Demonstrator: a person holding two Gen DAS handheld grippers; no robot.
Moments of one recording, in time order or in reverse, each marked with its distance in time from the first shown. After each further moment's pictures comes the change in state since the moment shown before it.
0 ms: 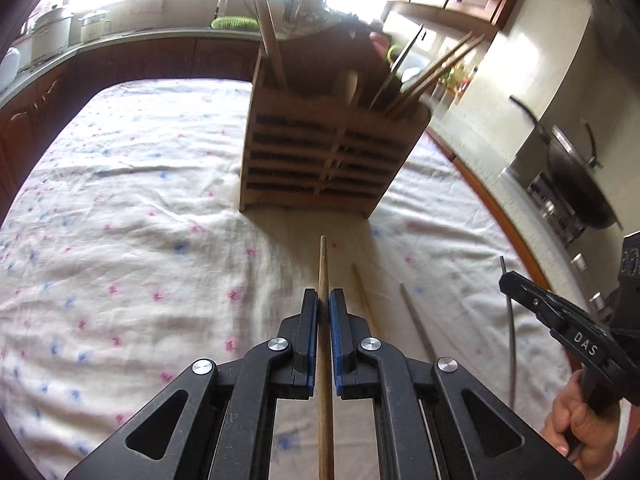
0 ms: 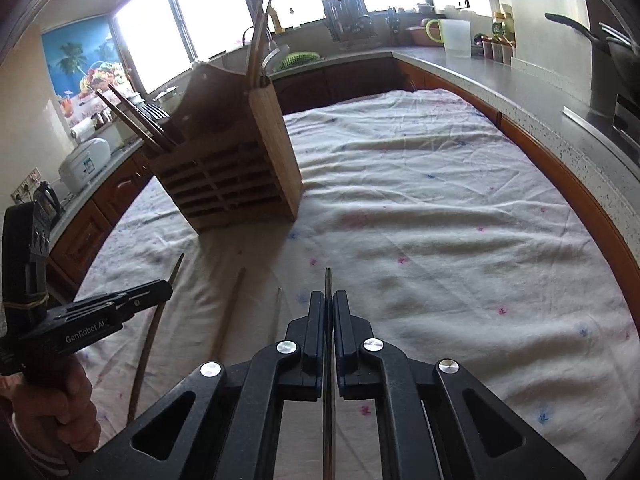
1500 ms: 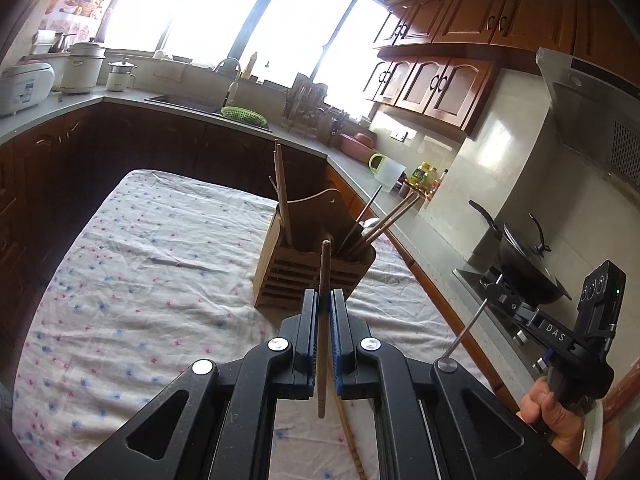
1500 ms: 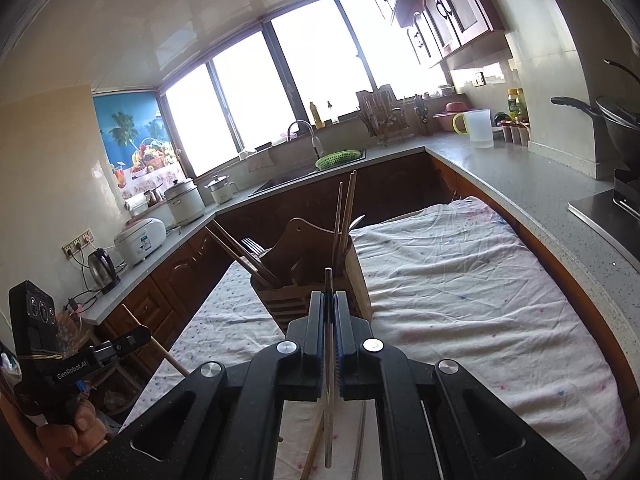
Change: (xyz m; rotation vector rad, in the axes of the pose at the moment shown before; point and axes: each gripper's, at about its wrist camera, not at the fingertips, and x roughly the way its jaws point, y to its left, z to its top) left arm -0.167 0.029 -0.013 -0.051 -0.313 -0.081; right arm -0.099 0.031 0.046 0.012 -0.302 0.138
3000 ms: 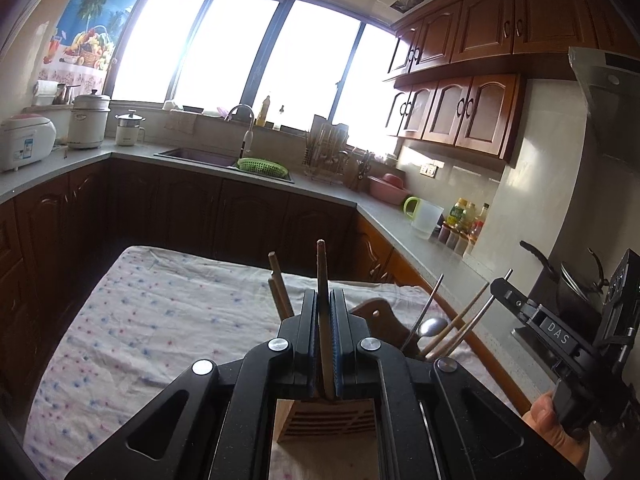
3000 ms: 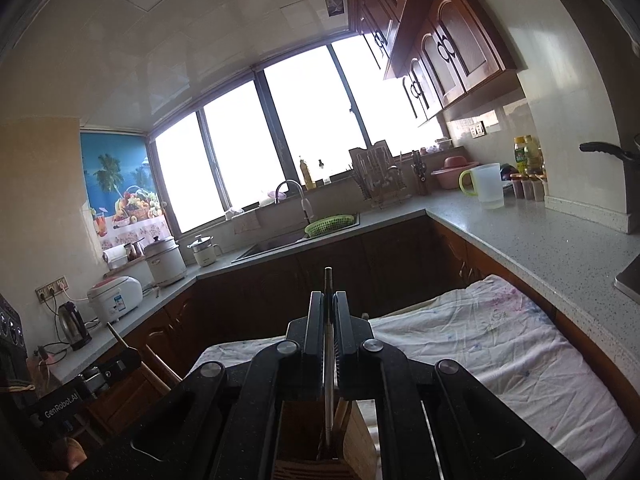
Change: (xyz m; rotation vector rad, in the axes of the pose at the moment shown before) left arm 0.146 -0.001 0.069 0.084 -0.153 0.122; right arm 0.128 -0.007 0.074 0.003 -0.207 -0.038
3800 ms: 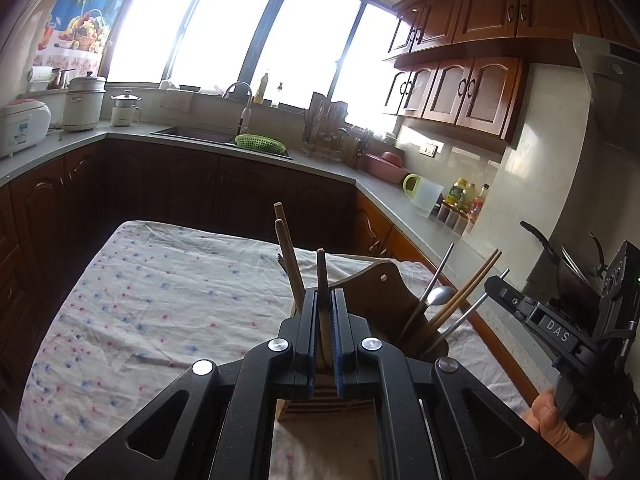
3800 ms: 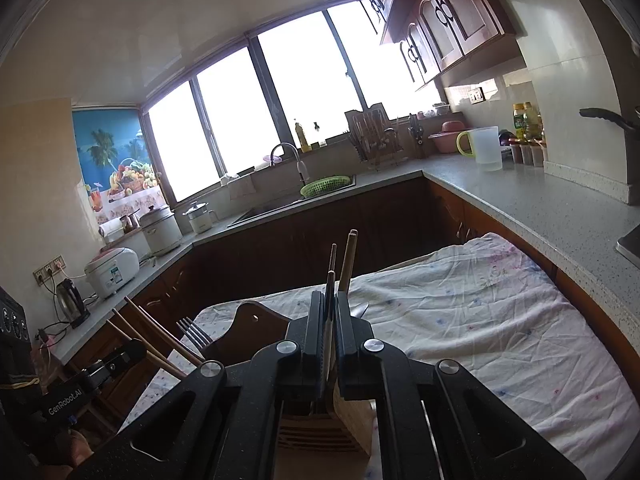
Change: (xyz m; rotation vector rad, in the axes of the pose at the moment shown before) left arm 0.005 0.007 -0.003 -0.011 0.068 -0.008; right arm 0.009 -0.003 -0.023 0.008 0.108 -0.007
